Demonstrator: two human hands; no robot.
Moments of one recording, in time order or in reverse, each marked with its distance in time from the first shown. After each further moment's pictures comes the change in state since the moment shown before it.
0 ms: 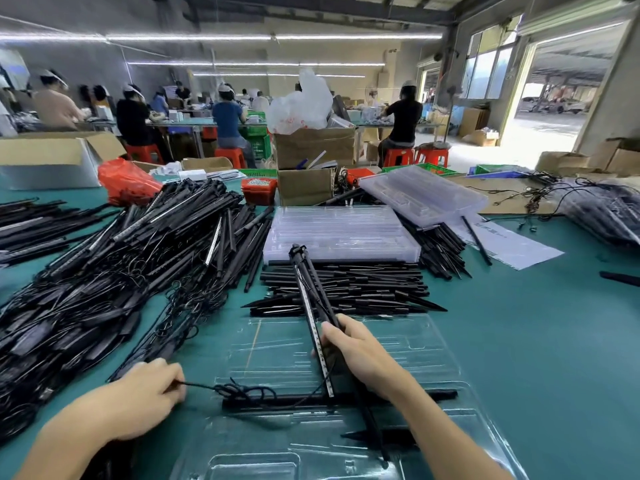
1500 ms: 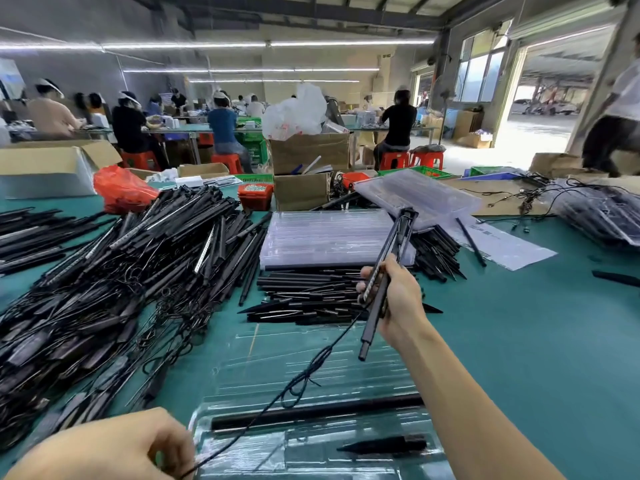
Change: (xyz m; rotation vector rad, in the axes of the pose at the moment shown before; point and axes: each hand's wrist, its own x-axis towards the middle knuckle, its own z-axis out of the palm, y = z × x) left_hand -0.030 -0.004 0.003 -0.290 -0.368 0.213; right_hand 0.021 -0.059 -0.048 0.779 0.497 -0.078
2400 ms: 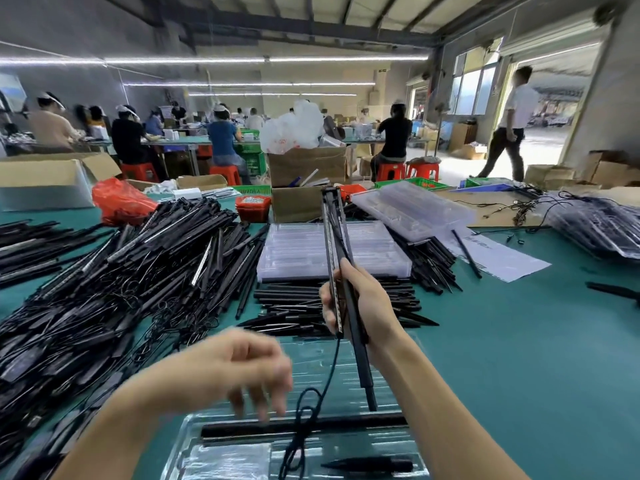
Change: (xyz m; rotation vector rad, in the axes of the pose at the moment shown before) left_hand 0.004 0.133 -0.036 -0.393 0.046 0.451; right_hand -0.023 0.002 0.025 -0.164 -0.430 0.052
